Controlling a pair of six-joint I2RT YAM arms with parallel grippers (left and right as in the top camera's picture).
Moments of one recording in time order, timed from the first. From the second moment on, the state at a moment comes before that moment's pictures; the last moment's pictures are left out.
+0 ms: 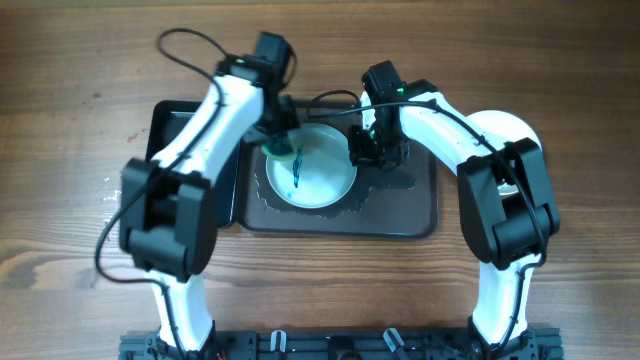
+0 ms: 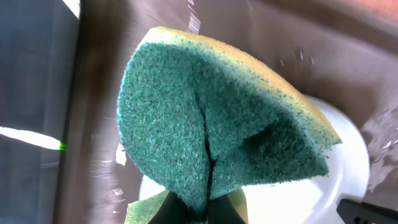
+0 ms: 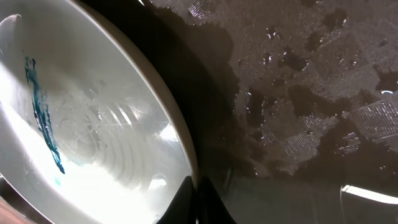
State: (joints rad) left arm -0.34 2.05 1.63 -1.02 0.02 -0.58; right arm 0.39 2.11 1.48 -0.84 -0.36 0.34
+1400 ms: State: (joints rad) left arm -0.43 2.18 1.58 -0.94 0.32 -0.41; right arm 0.30 2.12 1.38 -0.68 -0.61 0.34
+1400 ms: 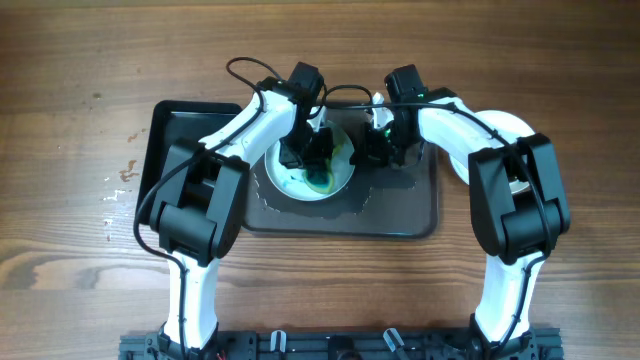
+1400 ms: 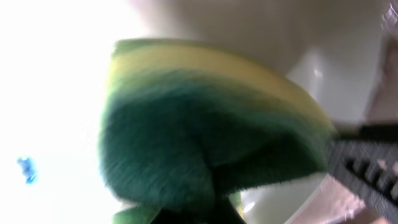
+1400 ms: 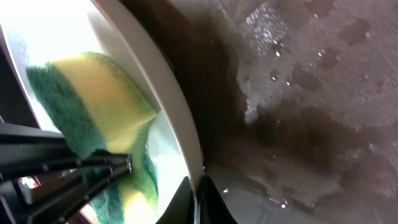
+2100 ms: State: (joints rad) left arm -0.38 2.18 1.62 -1.11 0.23 -0.29; right arm 0.30 2.12 1.38 -0.68 -0.61 0.34
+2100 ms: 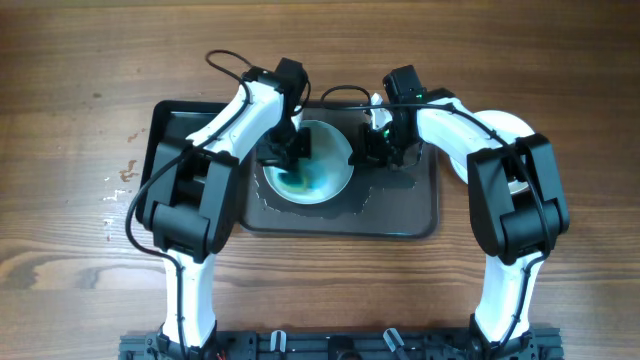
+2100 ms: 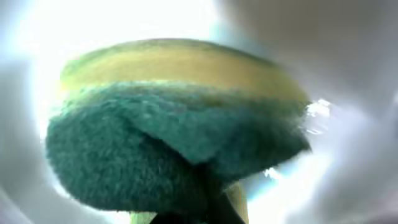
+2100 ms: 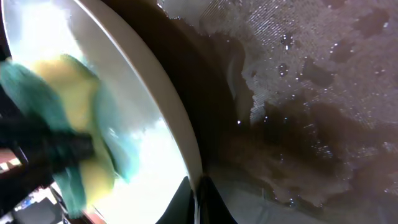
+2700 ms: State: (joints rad) left arm -0.38 2.18 1.62 -0.91 0.04 -0.57; right arm 0.30 2.12 1.37 -0.68 -0.61 0.36
